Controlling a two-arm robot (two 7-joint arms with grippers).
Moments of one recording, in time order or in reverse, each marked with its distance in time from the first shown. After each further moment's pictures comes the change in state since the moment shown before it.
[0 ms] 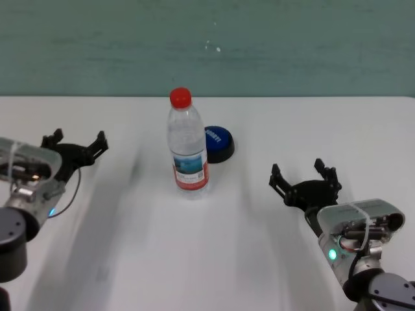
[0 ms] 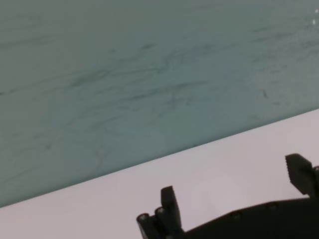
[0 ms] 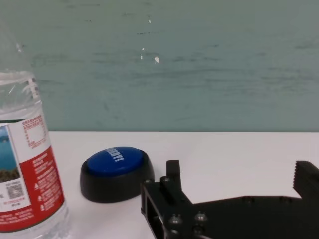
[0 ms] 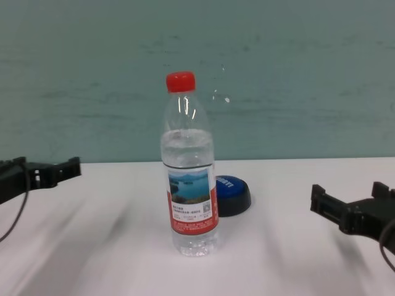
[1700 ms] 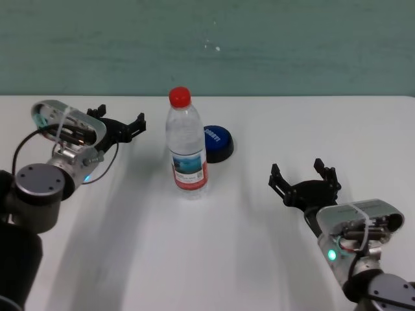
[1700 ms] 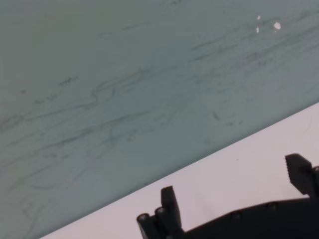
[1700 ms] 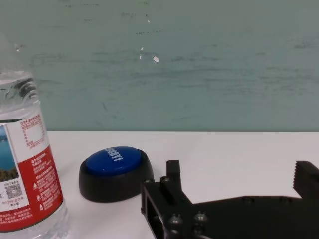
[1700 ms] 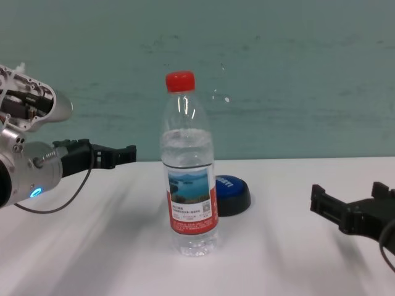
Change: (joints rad) left arm -0.251 -0.008 0.151 0.259 0.050 -0.027 -0.055; right arm 0.000 0.000 0.000 0.000 0.000 0.000 0.000
